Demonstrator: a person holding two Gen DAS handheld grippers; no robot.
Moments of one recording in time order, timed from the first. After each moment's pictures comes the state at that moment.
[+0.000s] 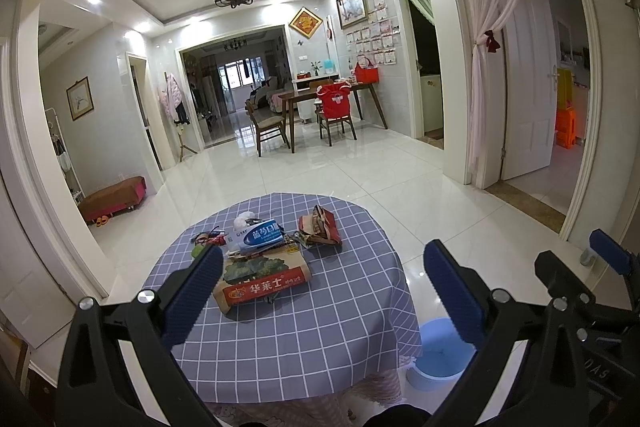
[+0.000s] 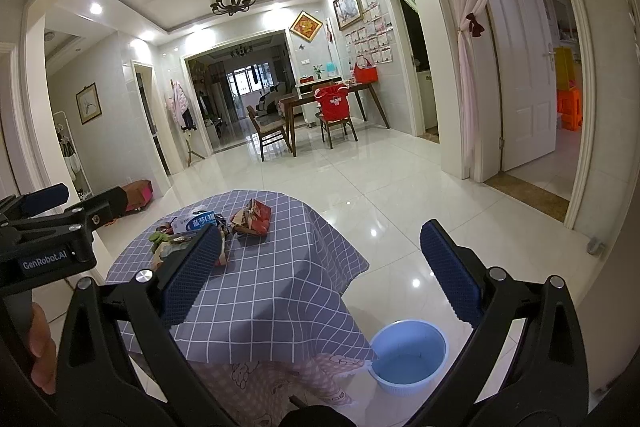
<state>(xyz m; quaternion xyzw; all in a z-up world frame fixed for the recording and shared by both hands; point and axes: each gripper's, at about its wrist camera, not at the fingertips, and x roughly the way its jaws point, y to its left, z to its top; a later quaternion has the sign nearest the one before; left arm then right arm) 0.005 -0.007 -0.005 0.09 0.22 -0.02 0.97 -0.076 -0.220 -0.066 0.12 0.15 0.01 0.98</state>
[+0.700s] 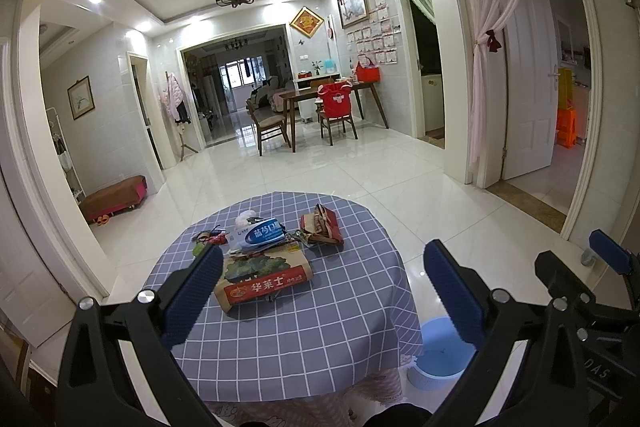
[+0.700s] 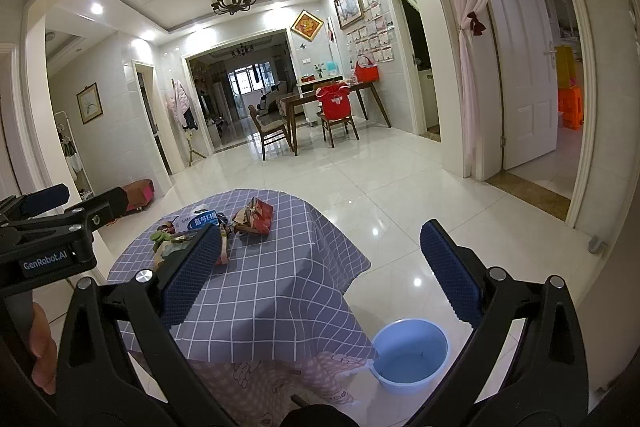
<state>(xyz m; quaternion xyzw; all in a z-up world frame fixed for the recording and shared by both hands) 0.006 -0.008 -0.008 0.10 0.21 -0.02 0.97 -0.079 -0.221 -0.061 0.12 0.15 0.01 0.98</state>
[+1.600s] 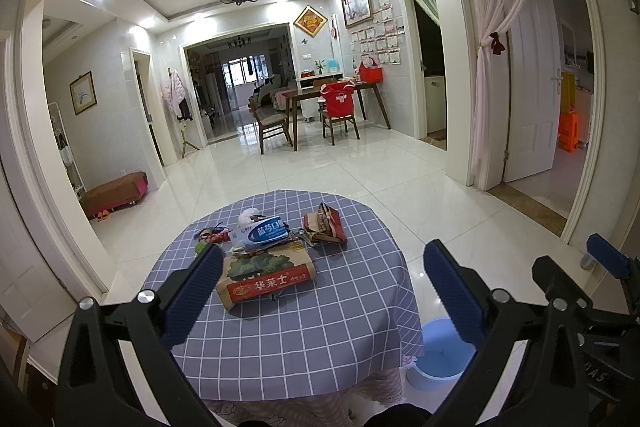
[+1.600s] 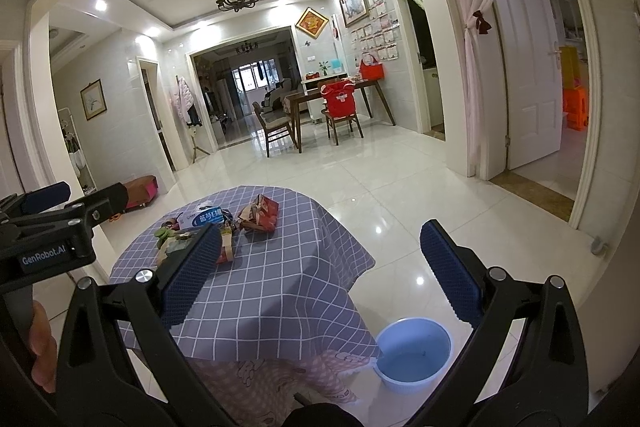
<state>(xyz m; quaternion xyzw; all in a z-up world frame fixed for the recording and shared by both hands) 0.004 -0.004 -0.008 0.09 0.22 -0.02 0.97 -0.079 -0.204 -0.063 0.12 0.16 0.01 0.98</state>
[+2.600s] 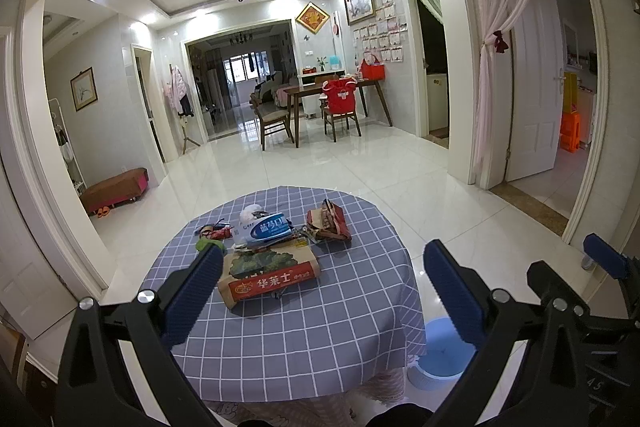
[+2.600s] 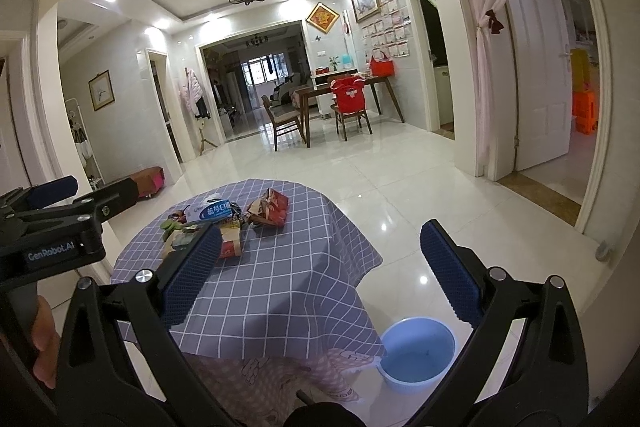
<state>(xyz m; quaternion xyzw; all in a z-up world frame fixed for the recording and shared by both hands) 0.003 0.005 -0.007 0.09 0.22 -0.02 0.97 -0.070 -0.189 -0.072 0.11 0.16 0.03 0.98</state>
